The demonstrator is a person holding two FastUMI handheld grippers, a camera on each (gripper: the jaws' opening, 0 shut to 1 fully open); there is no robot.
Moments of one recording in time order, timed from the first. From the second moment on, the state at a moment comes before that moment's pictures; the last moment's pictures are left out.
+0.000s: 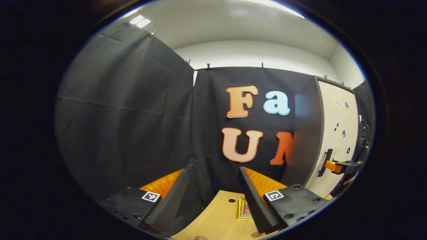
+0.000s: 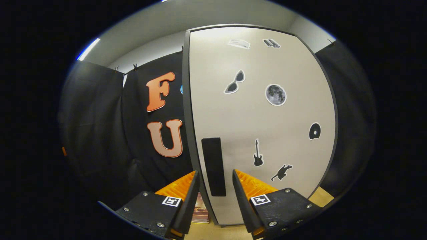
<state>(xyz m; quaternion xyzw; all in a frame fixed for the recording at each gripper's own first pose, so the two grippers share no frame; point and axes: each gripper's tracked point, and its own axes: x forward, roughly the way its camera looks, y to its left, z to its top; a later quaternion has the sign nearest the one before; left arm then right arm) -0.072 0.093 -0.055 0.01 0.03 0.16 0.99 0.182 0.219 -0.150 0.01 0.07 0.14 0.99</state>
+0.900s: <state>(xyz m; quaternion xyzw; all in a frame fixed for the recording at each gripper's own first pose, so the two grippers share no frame) -0.055 0.079 -0.074 0.02 0.04 0.13 0.99 0.158 0.201 -0.160 0.03 0.07 0.11 0.99</state>
